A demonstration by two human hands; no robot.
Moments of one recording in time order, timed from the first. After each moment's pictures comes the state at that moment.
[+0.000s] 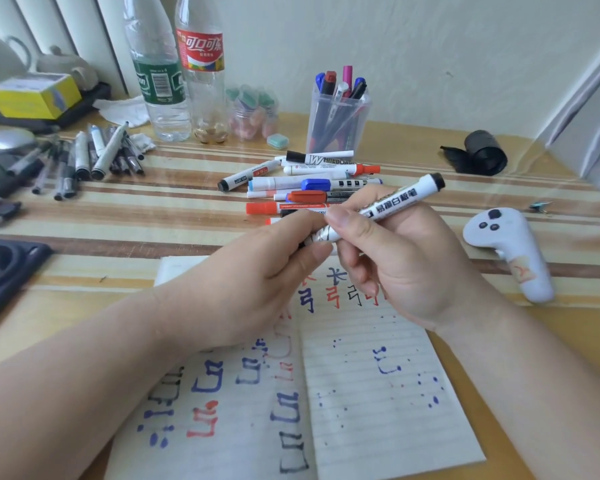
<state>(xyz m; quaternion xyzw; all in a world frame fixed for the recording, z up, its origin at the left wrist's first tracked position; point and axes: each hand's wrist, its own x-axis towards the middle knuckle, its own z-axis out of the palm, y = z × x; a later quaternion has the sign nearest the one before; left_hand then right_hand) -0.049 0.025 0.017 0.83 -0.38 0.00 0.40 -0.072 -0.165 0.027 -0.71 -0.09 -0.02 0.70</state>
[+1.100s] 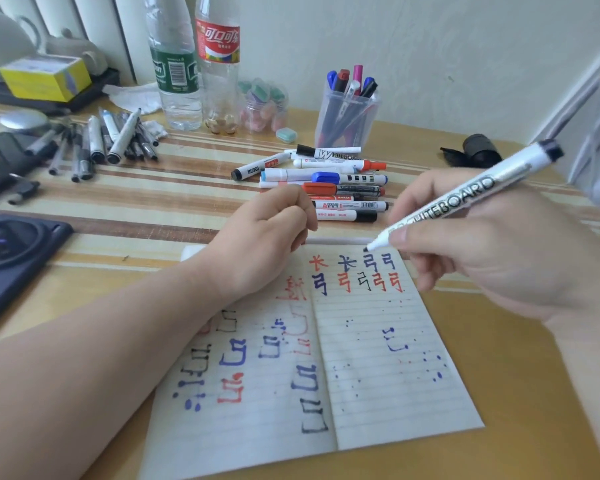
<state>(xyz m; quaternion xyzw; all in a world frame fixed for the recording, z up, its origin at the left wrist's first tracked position) -0.035 0.029 0.012 0.78 -0.20 -0.08 0.58 -0.103 -0.186 0.078 -0.84 -0.06 0.01 0.54</state>
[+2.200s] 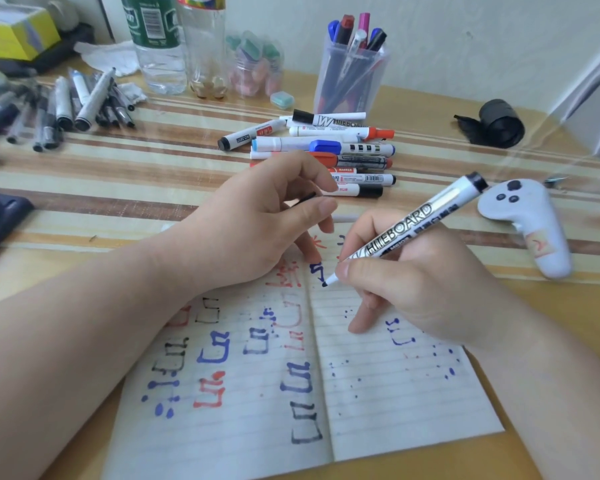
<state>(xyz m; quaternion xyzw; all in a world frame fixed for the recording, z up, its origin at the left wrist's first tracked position) -0.027 0.024 0.000 0.76 -0.29 -0.09 0.58 -0.104 -0.159 0.019 -0.84 -0.01 0.07 0.54</state>
